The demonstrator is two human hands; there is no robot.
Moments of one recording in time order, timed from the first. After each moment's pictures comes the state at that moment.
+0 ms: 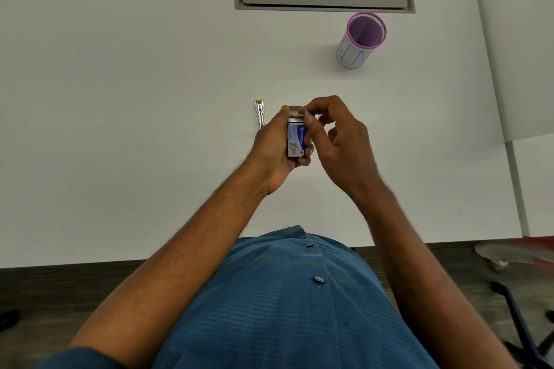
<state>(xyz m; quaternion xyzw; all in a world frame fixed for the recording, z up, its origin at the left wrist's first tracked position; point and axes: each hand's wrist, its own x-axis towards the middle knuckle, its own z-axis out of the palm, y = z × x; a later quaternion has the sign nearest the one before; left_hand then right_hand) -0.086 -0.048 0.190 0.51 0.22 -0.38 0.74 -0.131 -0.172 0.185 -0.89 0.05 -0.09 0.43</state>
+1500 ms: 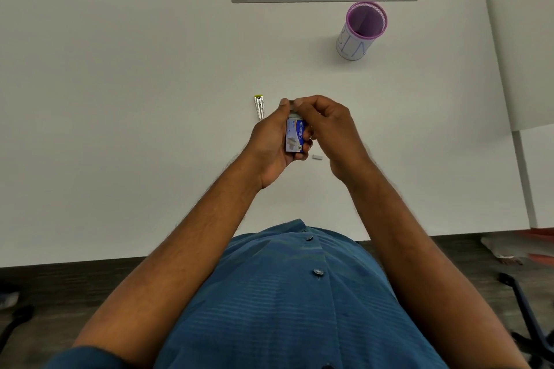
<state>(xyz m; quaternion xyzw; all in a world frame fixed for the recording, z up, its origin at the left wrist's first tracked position) -0.080 -0.044 0.178 0.52 0.18 -0.41 0.73 -0.105 -0.163 0.174 -0.73 0.24 0.05 0.64</state>
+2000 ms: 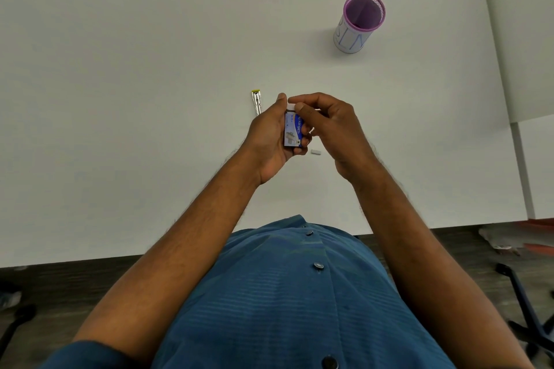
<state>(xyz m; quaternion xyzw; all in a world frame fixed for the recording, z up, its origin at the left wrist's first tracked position) -0.079 -0.044 0.173 0.50 0.19 -0.42 0.74 -0.113 -0.172 0.174 -0.76 0.21 0.05 0.61</state>
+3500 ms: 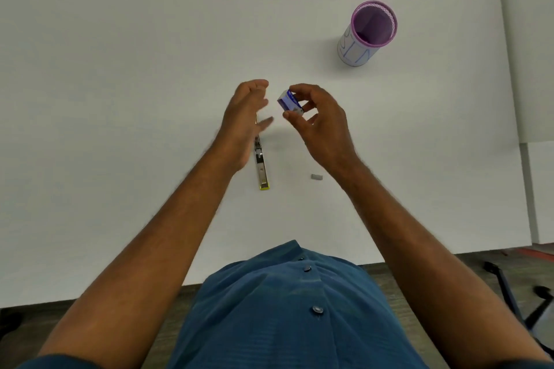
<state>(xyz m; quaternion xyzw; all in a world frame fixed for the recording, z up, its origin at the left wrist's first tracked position) 0.016 -0.038 0.120 0.62 0.17 -0.29 0.71 -0.042 -0.185 0.103 -0.87 0.14 -0.03 0.47</state>
